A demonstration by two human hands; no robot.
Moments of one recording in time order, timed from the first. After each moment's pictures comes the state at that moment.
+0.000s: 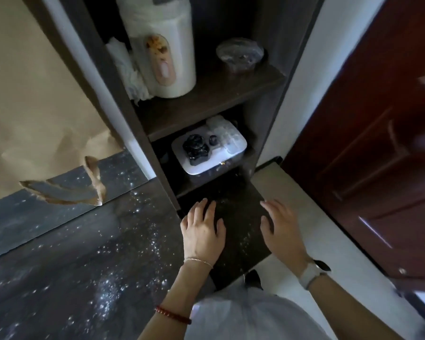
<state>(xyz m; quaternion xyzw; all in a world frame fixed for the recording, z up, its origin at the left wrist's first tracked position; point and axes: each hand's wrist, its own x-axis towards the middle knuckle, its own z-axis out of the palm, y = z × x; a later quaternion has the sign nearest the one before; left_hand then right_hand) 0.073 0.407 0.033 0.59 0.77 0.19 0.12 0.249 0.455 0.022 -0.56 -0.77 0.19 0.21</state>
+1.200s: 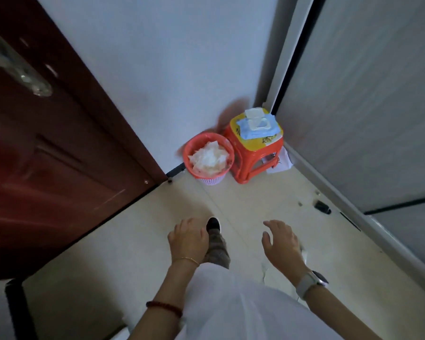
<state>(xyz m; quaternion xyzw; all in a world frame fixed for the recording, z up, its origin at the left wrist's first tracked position) 0.711 0.207 -0.027 0.95 0.20 -0.17 0.16 0.725 -0.003 -0.036 -0.96 0.02 0.16 0.23</state>
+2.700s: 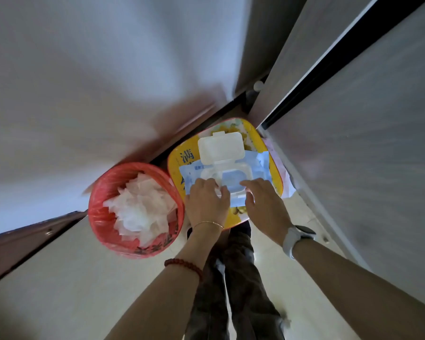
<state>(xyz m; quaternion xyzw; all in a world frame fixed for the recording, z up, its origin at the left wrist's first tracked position) 1.300 0.043 -0.347 0.90 0.29 -0.21 0.26 1.317 -0.080 -0.349 -0.91 -0.08 0.29 0.29</state>
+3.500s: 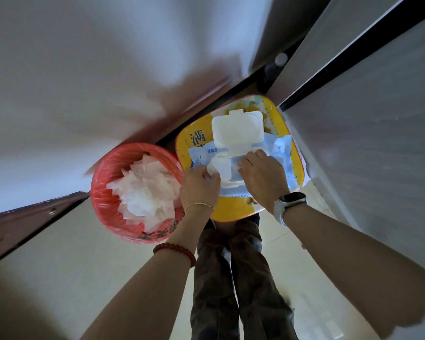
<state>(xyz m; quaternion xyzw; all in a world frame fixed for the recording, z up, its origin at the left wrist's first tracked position) 1.294 0.084 -0.389 0.82 0.40 -0.19 0.35 1.340 -0.045 -0.405 -0.93 -0.33 0.17 0.02</state>
